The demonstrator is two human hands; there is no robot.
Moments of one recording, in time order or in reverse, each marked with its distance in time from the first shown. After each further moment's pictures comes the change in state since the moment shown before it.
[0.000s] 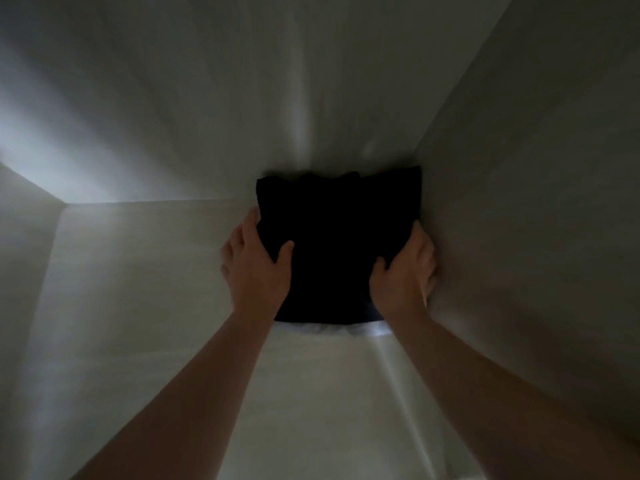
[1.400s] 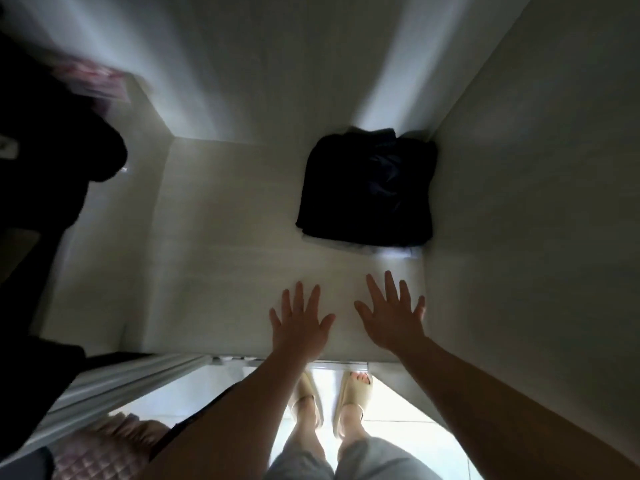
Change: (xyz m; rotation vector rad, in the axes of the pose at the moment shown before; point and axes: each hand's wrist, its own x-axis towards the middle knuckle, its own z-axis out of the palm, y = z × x) left_hand -0.226 -0.070 -0.028 0.480 -0.689 -0.153; right_hand -0.166 0.079 -0.031 -0.664 -0.694 -0.304
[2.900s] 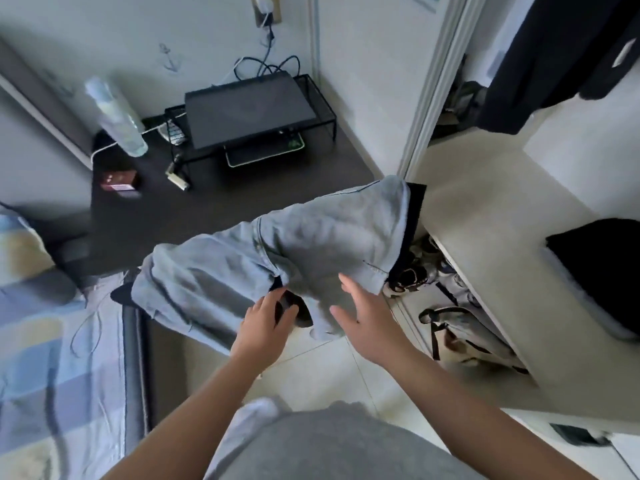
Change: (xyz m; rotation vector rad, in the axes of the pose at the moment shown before) left_hand -0.528 -0.067 0.272 -0.972 0.888 -0.787; right_hand -0.409 -0.049 0.128 0.079 -0.353 -1.227
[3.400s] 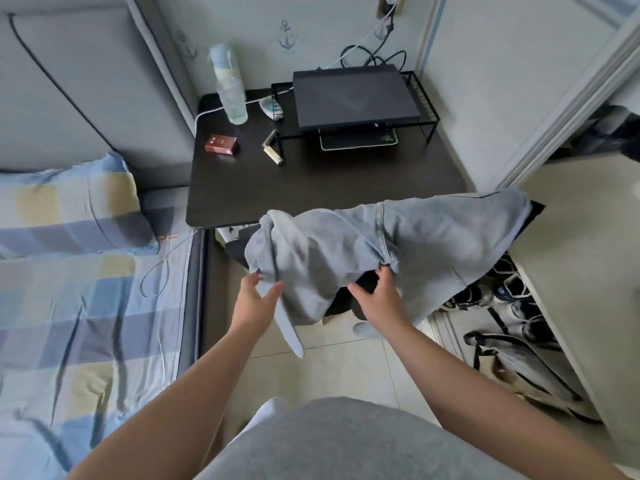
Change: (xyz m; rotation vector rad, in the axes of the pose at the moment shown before) left_hand -0.011 -0.137 -0.093 -0.507 0.297 -0.376; right_hand 0.060 -0.072 0.123 0.240 0.075 0.127
